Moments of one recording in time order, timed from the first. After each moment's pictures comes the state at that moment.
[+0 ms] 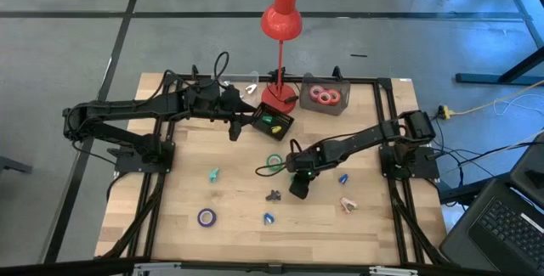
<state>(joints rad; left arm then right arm) 0.24 1.15 0.93 -0.16 0.08 -0.22 0.17 1.85 1.03 -0.38 -0.12 0.62</state>
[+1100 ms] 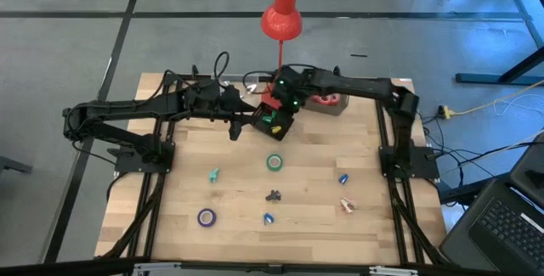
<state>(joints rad) 0.24 1.15 0.93 -0.16 0.07 -0.22 -0.36 1.96 1.63 -0.79 -0.33 0.10</state>
